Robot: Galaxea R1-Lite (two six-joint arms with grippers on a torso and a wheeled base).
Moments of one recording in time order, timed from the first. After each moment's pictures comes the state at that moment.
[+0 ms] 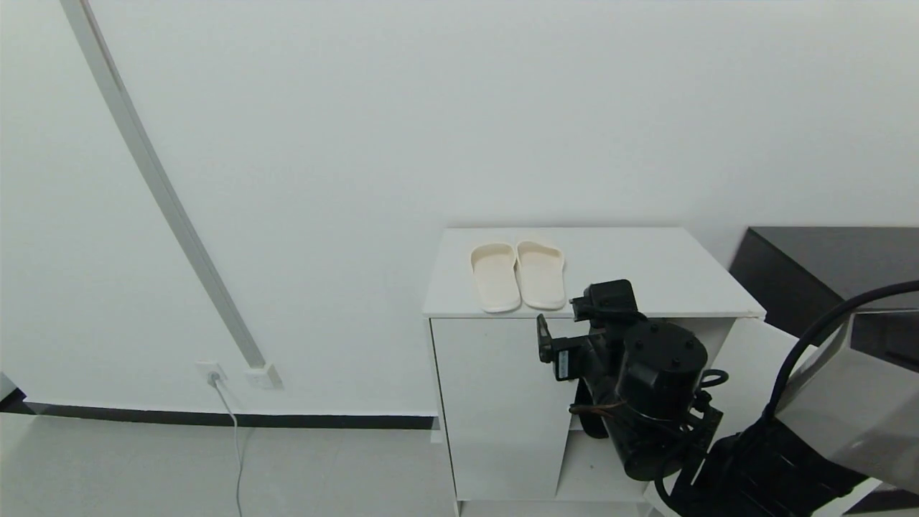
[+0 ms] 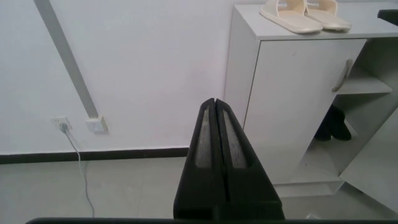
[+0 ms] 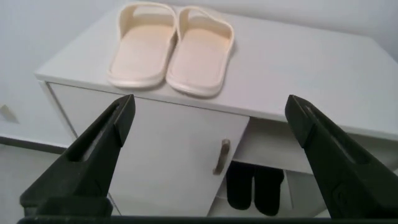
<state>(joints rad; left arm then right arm) 0.00 0.00 0.00 0.01 -0.02 0.01 0.80 2.07 -0.73 -1.39 -0.68 -0.08</state>
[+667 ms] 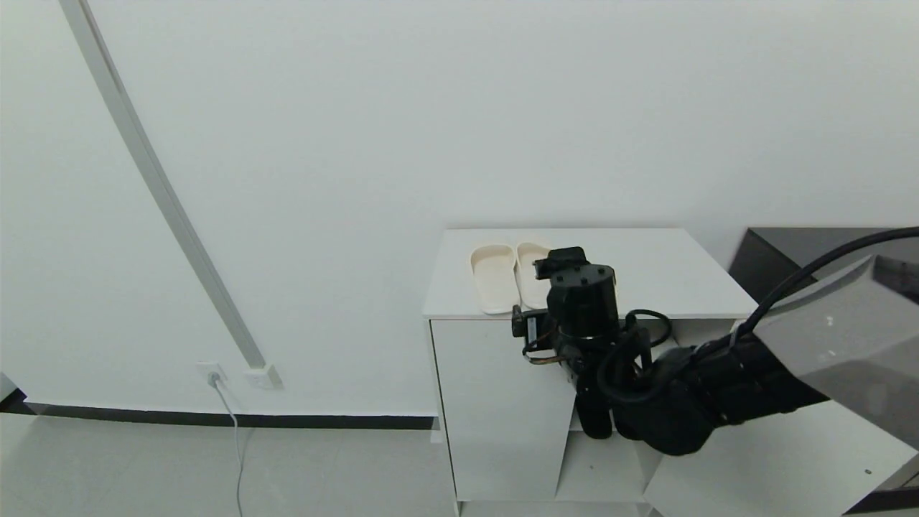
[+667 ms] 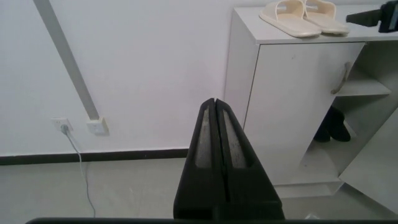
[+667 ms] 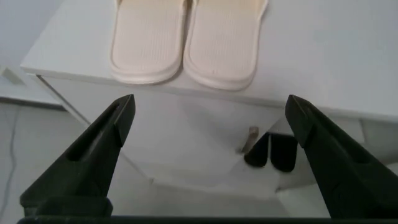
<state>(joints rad) 0.00 0.00 0.00 0.01 -0.02 0.01 0.77 2.11 -1.19 -0.65 -0.63 0.15</state>
